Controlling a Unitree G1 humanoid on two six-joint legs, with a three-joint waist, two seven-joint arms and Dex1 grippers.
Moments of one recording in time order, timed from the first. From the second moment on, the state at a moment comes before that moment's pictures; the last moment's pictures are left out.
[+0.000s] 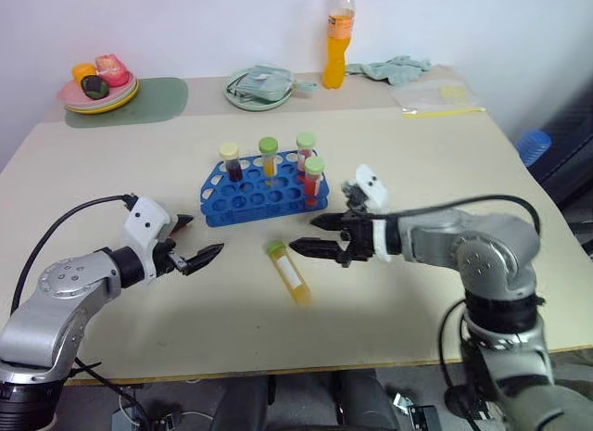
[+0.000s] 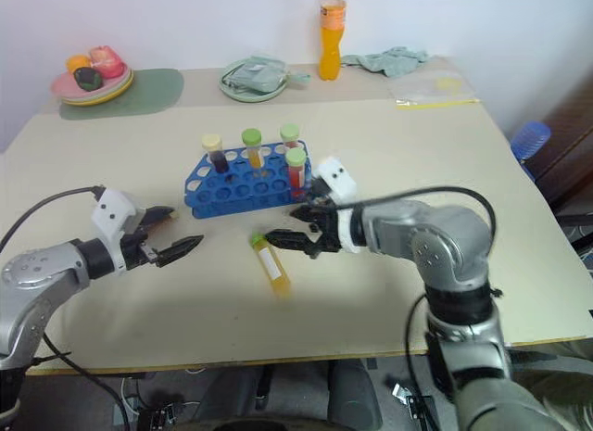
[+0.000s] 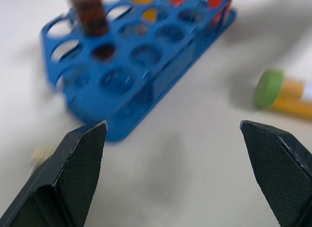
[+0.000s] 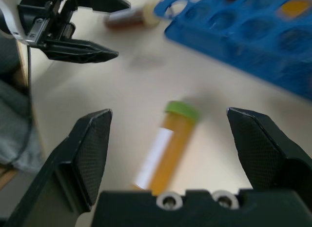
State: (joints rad) left arm -0.03 0.78 0.22 -0.39 -0.47 0.60 -0.70; right arm -0.71 -0.34 0.03 -0.38 0.78 1.56 0.42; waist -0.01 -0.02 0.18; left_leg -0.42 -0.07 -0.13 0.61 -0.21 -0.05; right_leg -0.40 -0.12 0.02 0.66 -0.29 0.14
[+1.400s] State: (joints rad) left arm 0.13 0.74 0.23 -0.45 -0.50 0.49 -0.81; right arm -0.90 -0.31 0.34 0.22 1.96 1.38 -0.88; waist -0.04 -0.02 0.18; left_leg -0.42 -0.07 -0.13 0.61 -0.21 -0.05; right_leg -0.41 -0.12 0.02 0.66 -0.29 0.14
